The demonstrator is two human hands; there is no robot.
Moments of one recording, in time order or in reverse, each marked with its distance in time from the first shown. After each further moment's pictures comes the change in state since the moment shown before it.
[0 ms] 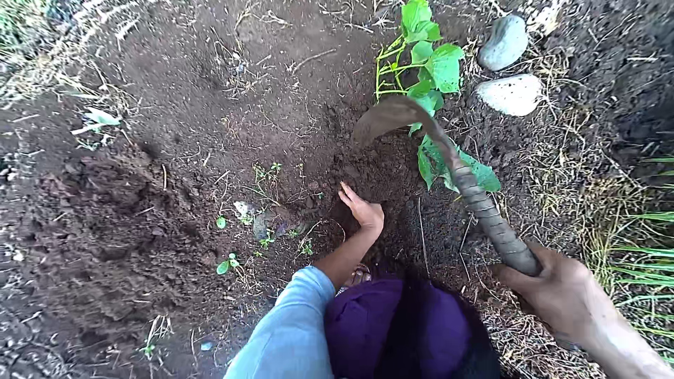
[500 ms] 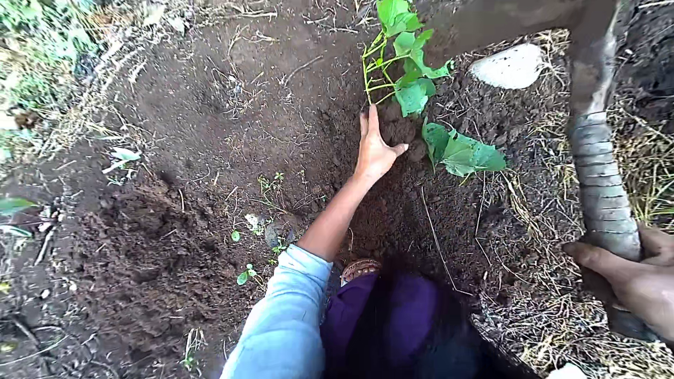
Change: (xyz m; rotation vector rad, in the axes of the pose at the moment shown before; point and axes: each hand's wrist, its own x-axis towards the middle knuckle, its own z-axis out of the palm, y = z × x) left_hand 0.058 0.131 -0.058 -0.031 -0.411 0.550; right_hand 0.002 0.089 -0.001 0.424 0.243 0.059
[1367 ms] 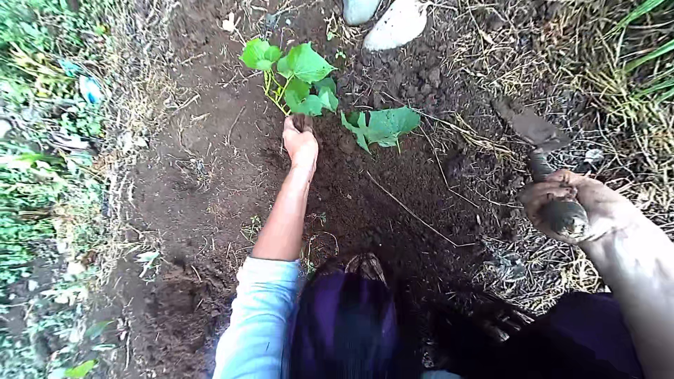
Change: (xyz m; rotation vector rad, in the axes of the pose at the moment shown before) left_hand 0.029 0.047 0.024 0.164 0.061 -0.114; right_hand 0.008 0.108 0.020 1.862 -0.169 0.759
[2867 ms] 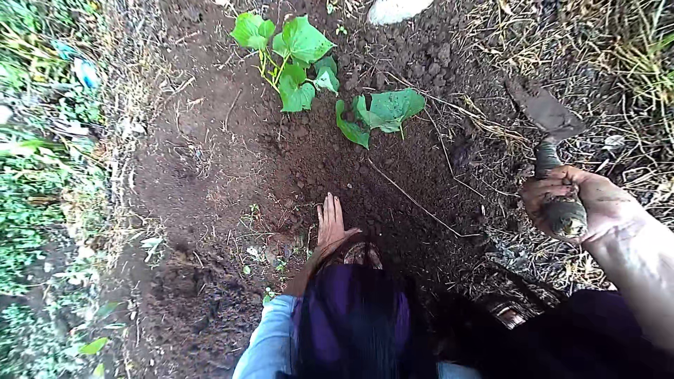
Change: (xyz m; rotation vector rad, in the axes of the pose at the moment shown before) left_hand -0.158 -0.240 0.000 0.864 -0.349 0.579; right_hand 0.004 0.008 -0.006 0.006 0.039 0.003
